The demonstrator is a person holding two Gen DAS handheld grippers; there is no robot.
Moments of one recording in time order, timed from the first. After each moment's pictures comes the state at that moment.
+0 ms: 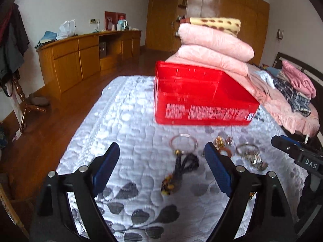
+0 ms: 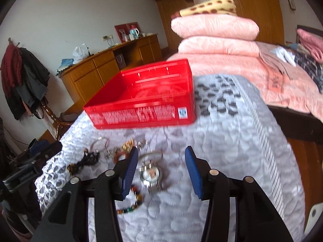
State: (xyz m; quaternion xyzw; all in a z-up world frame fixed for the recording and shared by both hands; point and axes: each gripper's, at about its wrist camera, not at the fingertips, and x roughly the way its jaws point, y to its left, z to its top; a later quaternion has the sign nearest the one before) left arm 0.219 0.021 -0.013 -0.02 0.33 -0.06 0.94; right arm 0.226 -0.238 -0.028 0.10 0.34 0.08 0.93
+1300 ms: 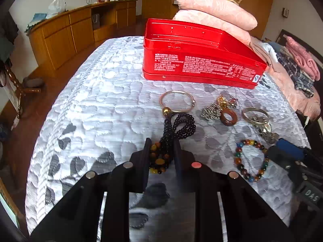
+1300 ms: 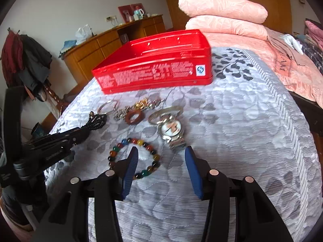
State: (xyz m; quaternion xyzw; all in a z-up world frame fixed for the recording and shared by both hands) left arm 0.226 0.000 -0.056 -0.02 0.44 -0.07 0.90; right arm 0.206 -0.205 -0.060 0.08 0.41 0.10 0.90
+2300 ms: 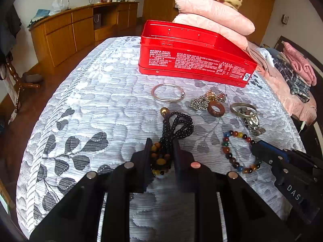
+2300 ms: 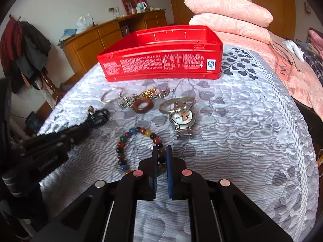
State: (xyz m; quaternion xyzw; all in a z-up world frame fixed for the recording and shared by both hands) left arm 0.201 -0.004 -0.056 -0.04 0.42 -0.08 0.90; right arm 0.197 -0.189 -0.056 0.05 0.41 0.09 0.90
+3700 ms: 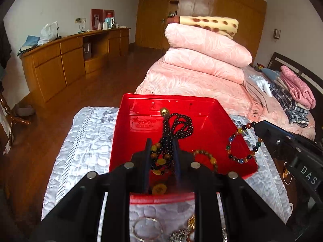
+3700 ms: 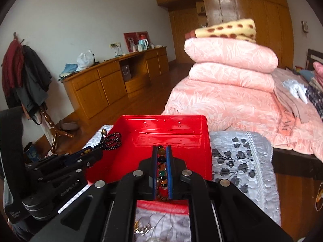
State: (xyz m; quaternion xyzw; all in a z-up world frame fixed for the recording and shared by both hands) left arm 0.364 -0.046 0.040 -0.03 0.34 -0.09 0.94; right arm 0.367 -0.224 0.048 0.06 0.31 0.09 0.95
